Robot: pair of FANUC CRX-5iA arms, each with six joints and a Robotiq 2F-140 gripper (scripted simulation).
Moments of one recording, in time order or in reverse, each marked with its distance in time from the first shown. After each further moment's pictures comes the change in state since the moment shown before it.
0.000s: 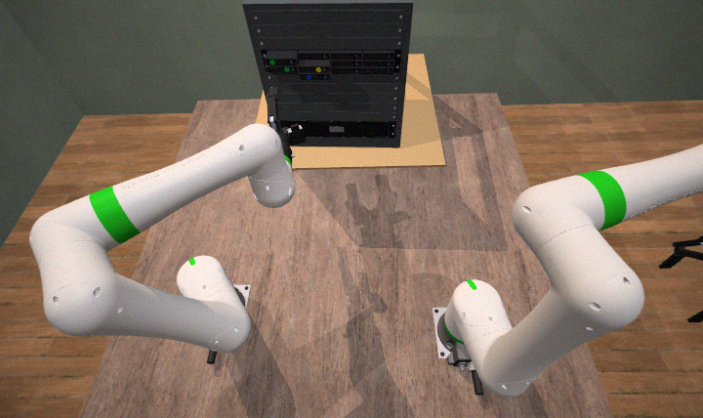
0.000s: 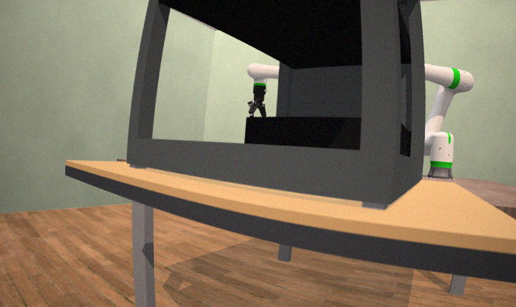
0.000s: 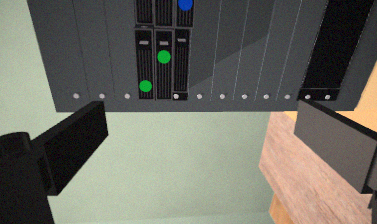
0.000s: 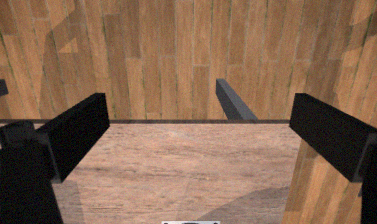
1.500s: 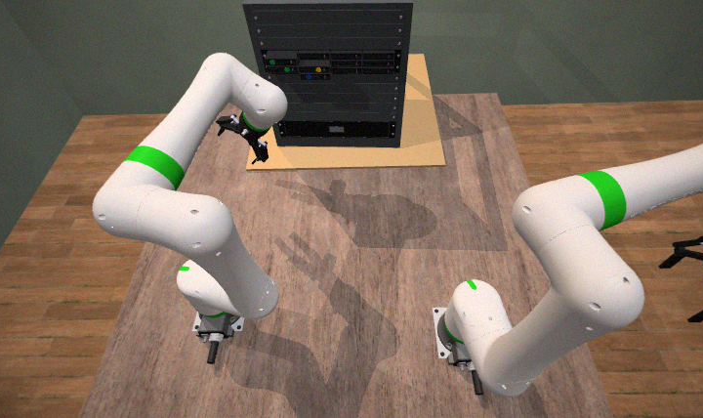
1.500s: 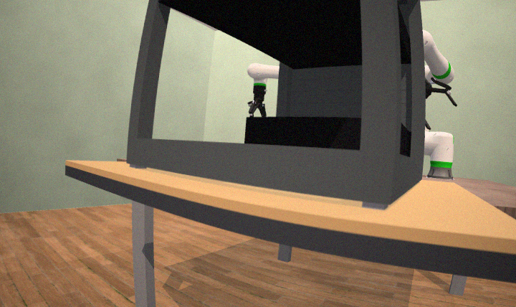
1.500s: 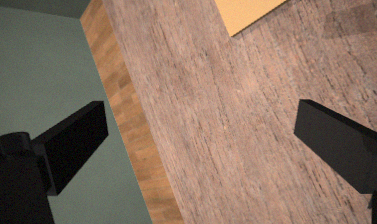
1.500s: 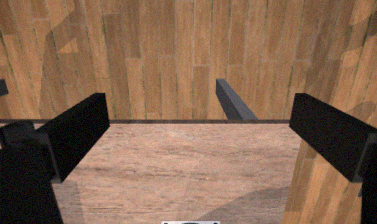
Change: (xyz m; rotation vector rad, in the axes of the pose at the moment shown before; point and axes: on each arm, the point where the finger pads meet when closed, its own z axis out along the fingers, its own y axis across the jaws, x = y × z) left arm -0.173 0.134 0.020 -0.679 -0.814 -0.510; right arm 0.000 0.000 0.000 0.000 0.000 0.000
